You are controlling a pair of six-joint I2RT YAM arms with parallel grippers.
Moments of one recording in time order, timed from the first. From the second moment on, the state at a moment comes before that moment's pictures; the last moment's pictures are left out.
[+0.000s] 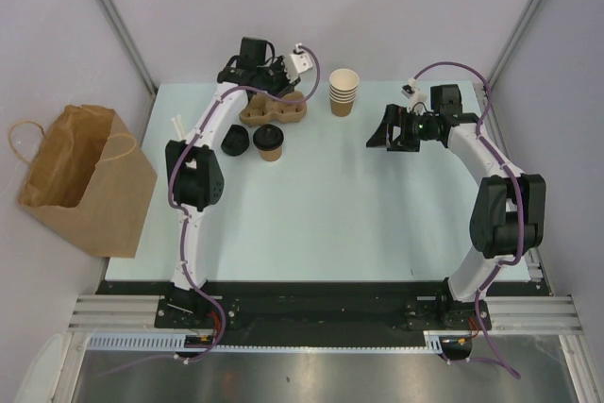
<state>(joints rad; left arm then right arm) -0.29 2.32 2.29 -0.59 0.48 0.82 0.07 1.73 1.37 -0.50 -0.74 0.18</state>
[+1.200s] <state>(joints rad) -0.27 2.46 2.31 -0.67 0.59 0.86 0.07 1.74 1.37 -0.50 -0.74 0.18</state>
